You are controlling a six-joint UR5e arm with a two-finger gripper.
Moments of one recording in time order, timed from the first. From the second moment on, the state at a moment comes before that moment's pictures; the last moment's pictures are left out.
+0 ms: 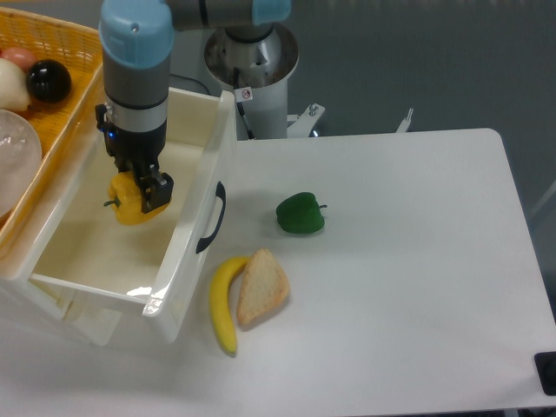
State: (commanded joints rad) arm 2.12 -1.69 -1.62 -1.29 1.35 0.96
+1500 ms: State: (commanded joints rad) arm 2.10 -1.72 -1.60 -1.27 1.36 0.96
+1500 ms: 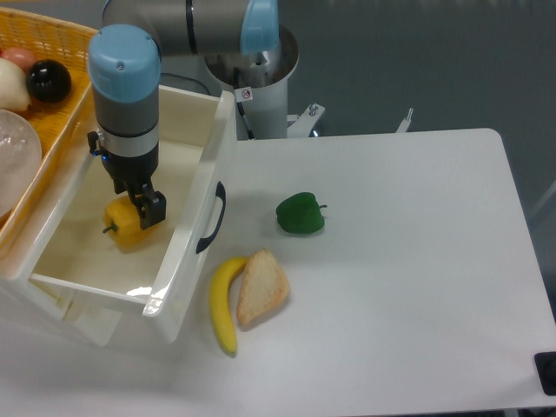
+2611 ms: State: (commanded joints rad) arm 2.35 -1.65 -1.50 -1.28 1.34 1.00
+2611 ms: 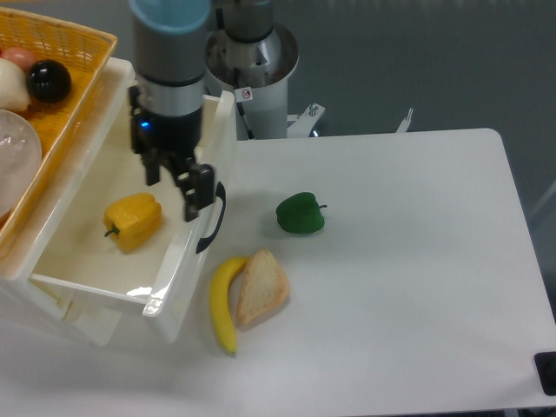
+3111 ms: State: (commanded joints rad) arm 2.56 -1.68 -1.50 -1.20 1.34 1.00
